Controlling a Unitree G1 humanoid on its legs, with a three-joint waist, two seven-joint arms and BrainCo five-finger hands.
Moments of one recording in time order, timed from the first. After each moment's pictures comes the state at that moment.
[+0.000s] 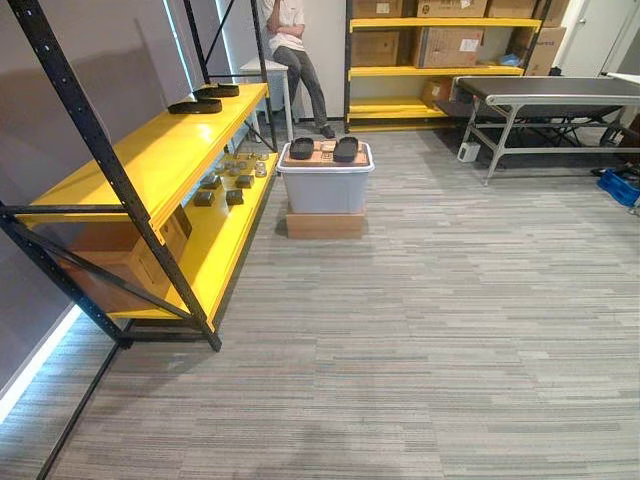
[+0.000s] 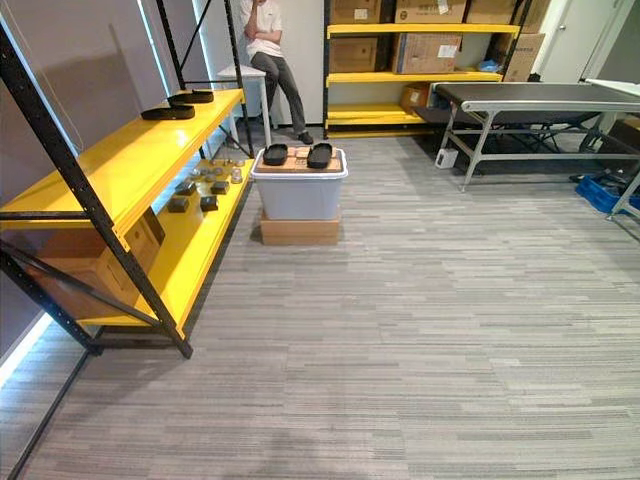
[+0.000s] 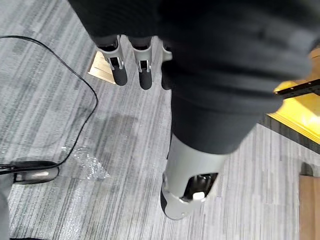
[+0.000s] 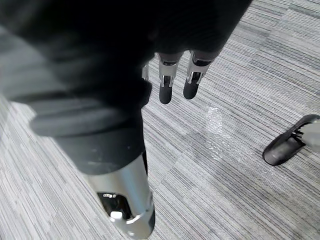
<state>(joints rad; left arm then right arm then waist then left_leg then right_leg) 0.07 0.16 0.26 1.04 -0.04 -0.07 0.05 0.07 -0.15 -0.67 1.12 0.36 -0.06 -0.01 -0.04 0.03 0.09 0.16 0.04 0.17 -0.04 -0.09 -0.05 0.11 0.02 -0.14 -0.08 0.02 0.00</state>
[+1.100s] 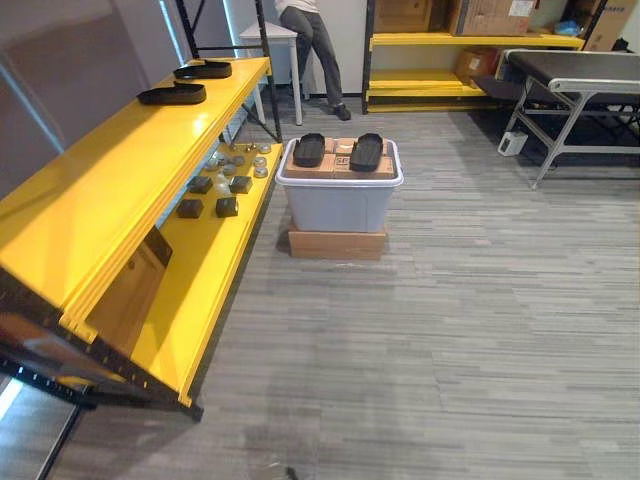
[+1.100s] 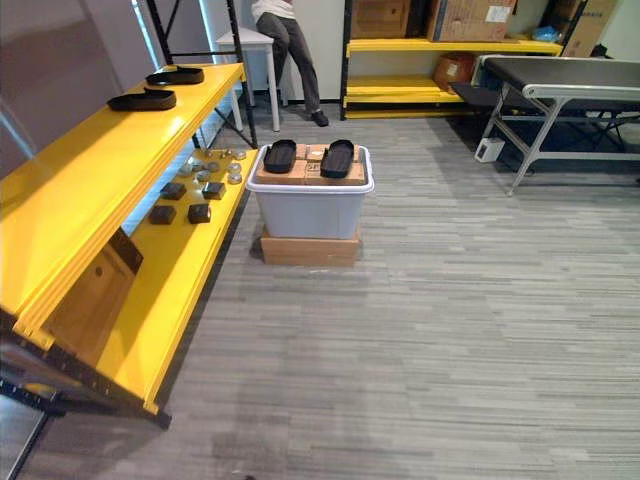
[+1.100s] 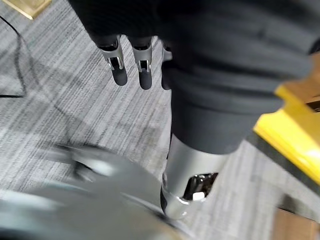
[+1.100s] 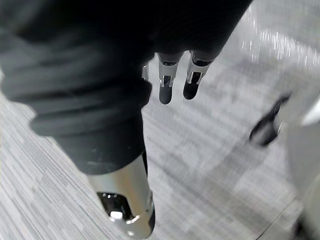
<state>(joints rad) 0.17 0.03 0.42 0.97 -0.08 -0.05 0.04 0.12 -0.02 -0.79 1.03 0.30 -0.04 0.00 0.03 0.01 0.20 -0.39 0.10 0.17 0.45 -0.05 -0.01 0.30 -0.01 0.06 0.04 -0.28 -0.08</state>
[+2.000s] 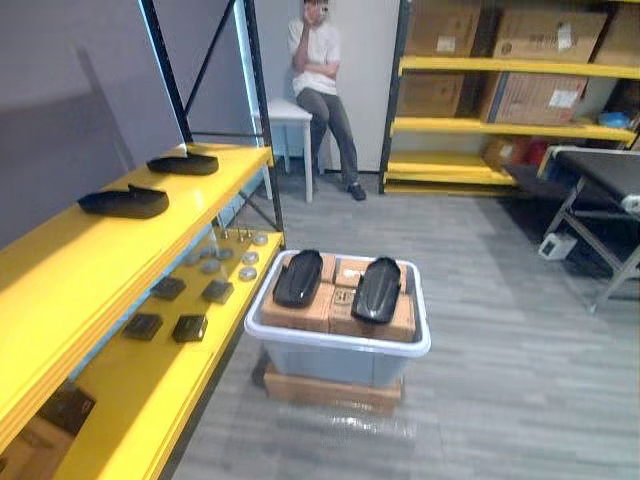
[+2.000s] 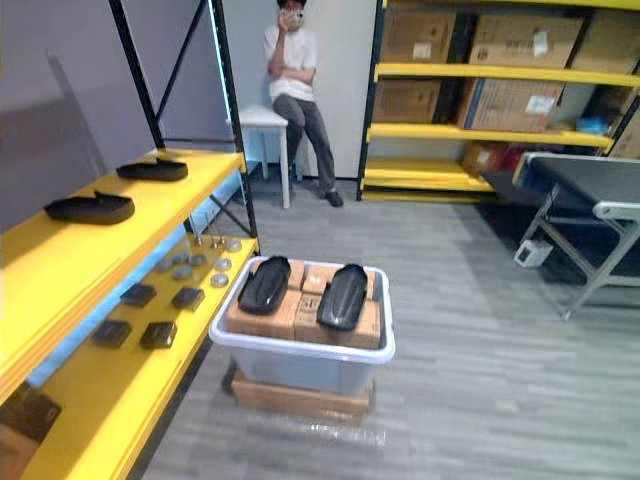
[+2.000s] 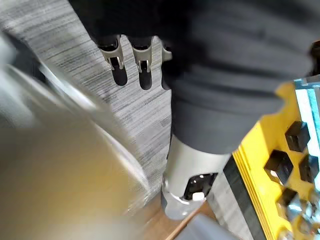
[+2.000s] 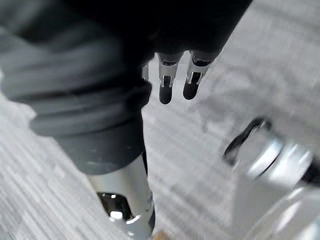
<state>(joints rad) 0.17 -0.04 0.70 1.02 -0.17 -0.03 0.03 0.23 -0.01 -0.86 1.07 0.29 0.00 0.03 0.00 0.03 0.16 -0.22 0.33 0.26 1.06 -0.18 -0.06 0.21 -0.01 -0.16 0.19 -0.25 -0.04</state>
